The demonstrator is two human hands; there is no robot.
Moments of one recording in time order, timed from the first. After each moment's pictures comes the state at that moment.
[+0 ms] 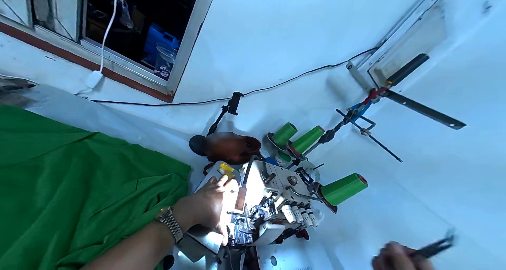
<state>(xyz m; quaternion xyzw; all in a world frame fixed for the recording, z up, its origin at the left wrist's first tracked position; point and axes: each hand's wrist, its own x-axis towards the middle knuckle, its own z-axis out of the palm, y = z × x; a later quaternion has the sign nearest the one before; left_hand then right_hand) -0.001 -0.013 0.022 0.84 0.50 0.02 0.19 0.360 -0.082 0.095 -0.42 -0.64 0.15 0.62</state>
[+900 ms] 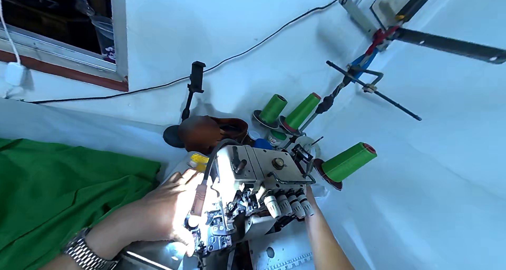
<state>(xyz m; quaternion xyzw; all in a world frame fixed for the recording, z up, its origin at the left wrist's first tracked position) -0.005 -0.014 0.017 0.80 0.56 0.02 0.21 0.382 0.140 -0.036 -0.64 -0.56 0.32 0.42</state>
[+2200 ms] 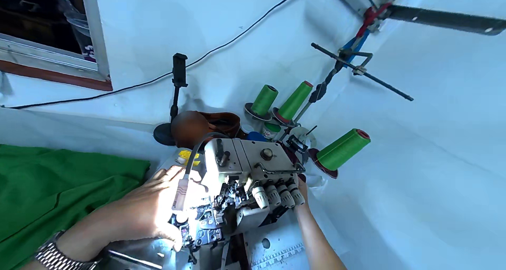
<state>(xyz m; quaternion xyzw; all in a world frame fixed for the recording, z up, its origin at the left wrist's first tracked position) -0.011 -0.014 -0.003 0.79 0.57 0.09 0.19 0.387 0.127 -0.064 -0.54 -0.59 0.27 0.54</state>
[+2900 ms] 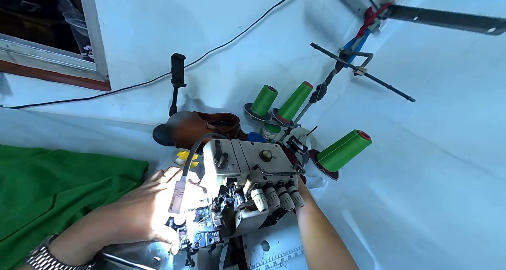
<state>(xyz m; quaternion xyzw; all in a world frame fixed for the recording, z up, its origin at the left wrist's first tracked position) -0.014 -0.016 -0.009 0.81 0.55 0.13 0.17 0.368 0.141 -0.020 -0.63 -0.67 0.24 0.31</state>
